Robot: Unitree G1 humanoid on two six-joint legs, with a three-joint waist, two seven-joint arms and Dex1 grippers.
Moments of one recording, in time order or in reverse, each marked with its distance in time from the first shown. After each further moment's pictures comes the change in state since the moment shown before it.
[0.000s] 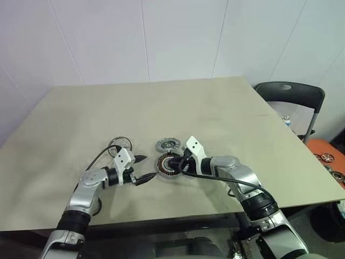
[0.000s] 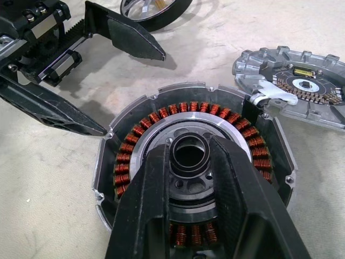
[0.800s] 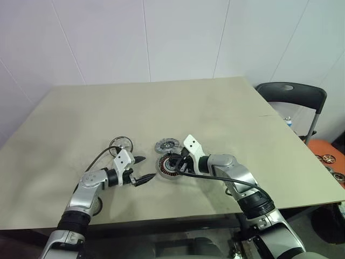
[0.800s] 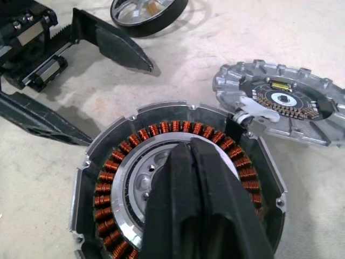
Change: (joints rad) left arm 0.000 0.000 0.000 0.028 0.019 -0.015 0.016; right arm -0.016 0.024 0.015 0.034 -0.057 -0.063 -0.032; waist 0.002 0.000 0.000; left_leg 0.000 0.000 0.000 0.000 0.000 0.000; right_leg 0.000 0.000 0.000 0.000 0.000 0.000
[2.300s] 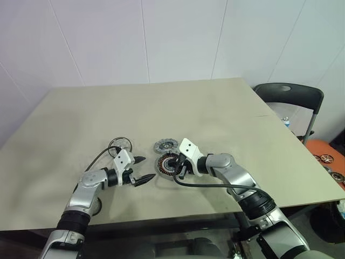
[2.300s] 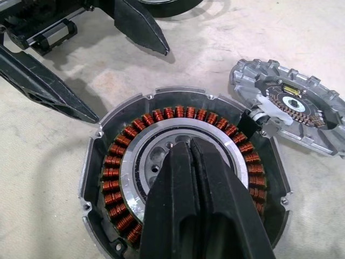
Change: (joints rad) left arm -0.002 0.003 0.001 0.001 -0.001 0.001 -0.017; right arm -0.014 -0.042 0.082 0.002 -0.080 -0.072 0.029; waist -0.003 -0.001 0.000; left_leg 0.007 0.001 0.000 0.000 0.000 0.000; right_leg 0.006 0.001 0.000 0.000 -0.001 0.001
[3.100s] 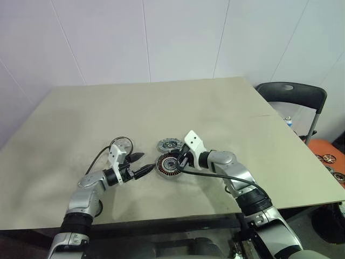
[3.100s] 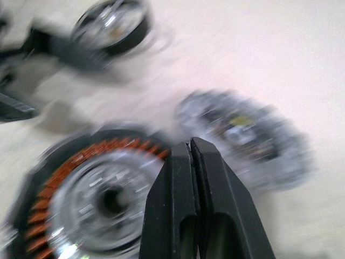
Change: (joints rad) left arm 0.048 -0.081 0.165 -0.061 -0.293 0.314 0.023; right arm -0.027 0.065 -0.149 0.080 0.032 -0.086 -0.077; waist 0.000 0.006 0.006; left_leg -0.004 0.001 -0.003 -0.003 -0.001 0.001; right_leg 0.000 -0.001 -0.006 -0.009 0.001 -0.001
